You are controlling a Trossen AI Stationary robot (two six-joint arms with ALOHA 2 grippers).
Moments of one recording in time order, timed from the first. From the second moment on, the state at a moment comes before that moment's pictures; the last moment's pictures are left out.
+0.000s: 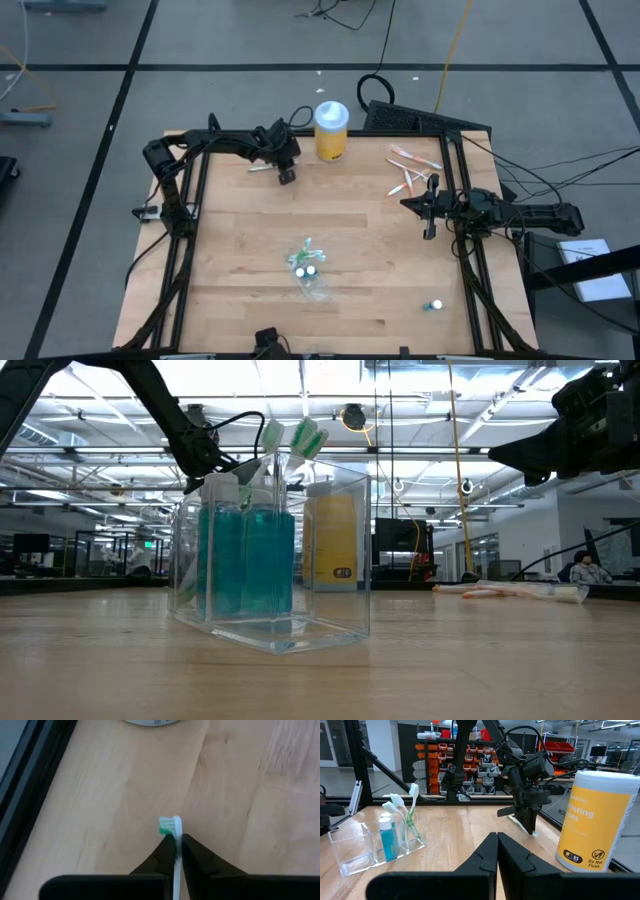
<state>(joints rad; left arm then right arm) 0.66 1.85 1.02 -0.19 0.10 0.36 -0.02 0.06 0.02 0.08 0.13 -0.05</state>
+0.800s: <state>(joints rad) 0.63 1.70 1.02 -0.10 0.22 0.22 -0.02 0.06 0.02 0.08 0.13 -0.05</state>
